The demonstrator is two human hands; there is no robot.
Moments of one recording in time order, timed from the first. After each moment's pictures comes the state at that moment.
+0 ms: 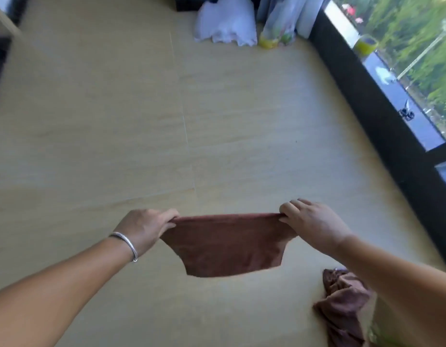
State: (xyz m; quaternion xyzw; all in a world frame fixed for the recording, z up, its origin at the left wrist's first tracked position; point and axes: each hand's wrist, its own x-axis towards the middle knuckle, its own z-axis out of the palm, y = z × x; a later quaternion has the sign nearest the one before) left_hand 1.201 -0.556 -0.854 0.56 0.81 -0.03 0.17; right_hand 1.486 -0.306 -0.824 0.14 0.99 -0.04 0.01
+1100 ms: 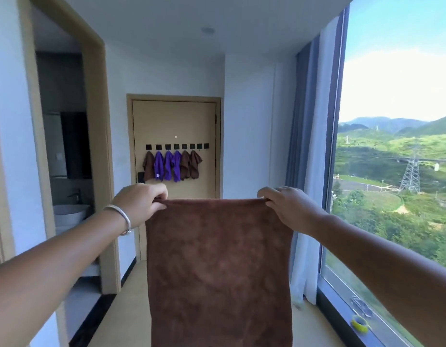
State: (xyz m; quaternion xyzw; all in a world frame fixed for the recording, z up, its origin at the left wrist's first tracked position) left_hand 1.087 -0.665 0.065 0.48 0.81 0.16 -0.28; right_hand 1.340 -0.389 0.058 0.07 0.94 0.11 -0.32
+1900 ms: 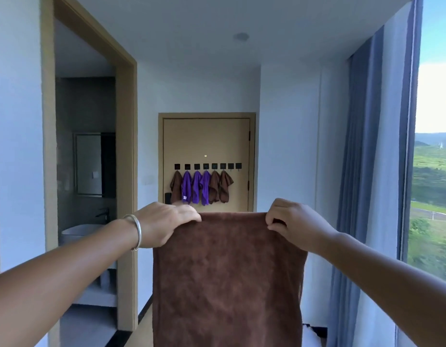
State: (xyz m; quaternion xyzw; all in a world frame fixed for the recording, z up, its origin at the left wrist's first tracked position) left_hand 0.890 -0.508 0.085 0.57 0.77 -0.02 -0.29; right_hand 1.089 -0.220 0.080 -0.04 0.94 0.06 -0.34
